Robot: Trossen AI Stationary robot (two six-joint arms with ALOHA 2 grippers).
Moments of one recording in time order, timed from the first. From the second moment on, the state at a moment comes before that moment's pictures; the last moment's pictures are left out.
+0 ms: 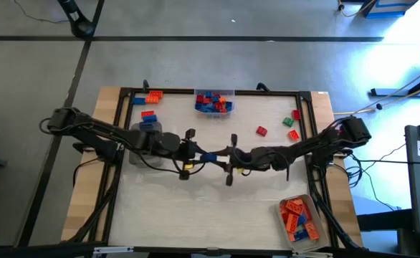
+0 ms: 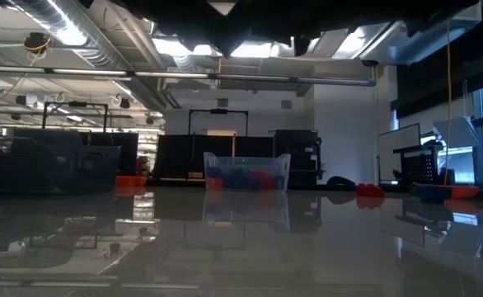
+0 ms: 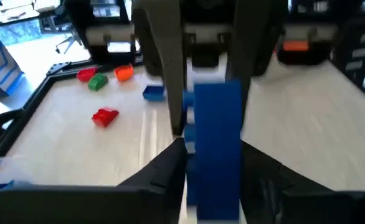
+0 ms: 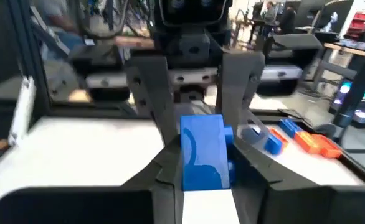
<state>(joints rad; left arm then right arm) -0.16 1.36 0.87 0.08 -0.15 0.11 0.25 1.60 0.83 0.71 0.34 -0.06</state>
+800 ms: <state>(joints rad) -0.15 1.26 0.87 -0.34 -0.16 0.08 0.74 1.16 0.98 -0.83 0.11 1.48</state>
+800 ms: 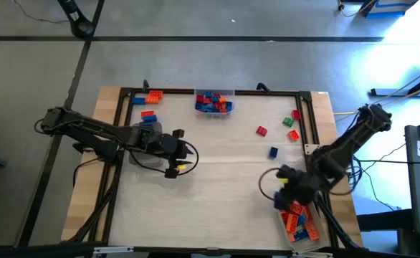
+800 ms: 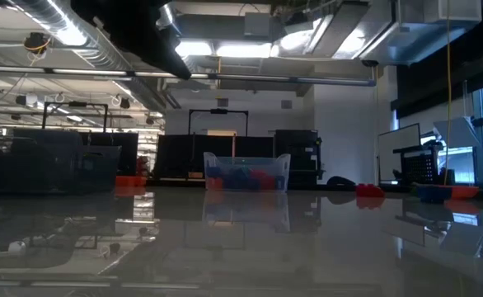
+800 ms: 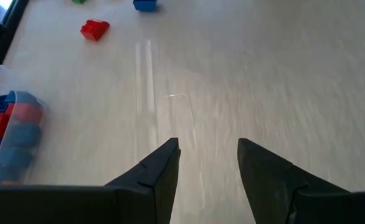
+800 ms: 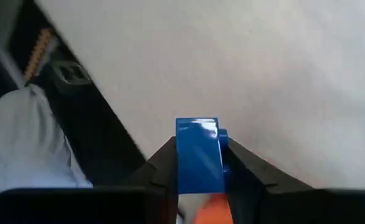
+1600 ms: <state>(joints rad) -0.15 1.26 0.87 -0.34 -0.16 0.09 0.95 1.16 0.92 -0.97 -0.10 2.11</state>
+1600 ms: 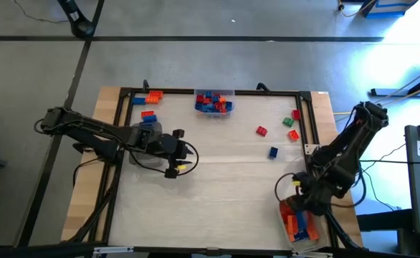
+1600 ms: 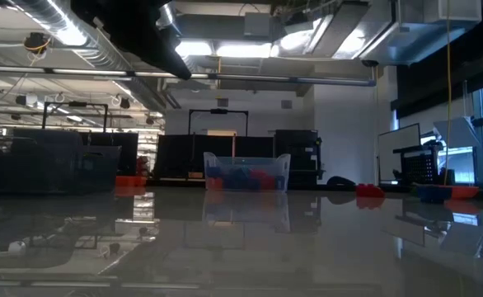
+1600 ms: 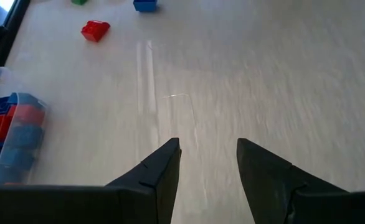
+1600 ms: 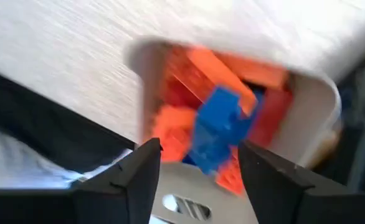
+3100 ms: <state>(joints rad) 0.91 1.55 0.94 -0.83 -0.16 -0.23 0.26 1.58 0.92 -0.28 0.66 0.44</state>
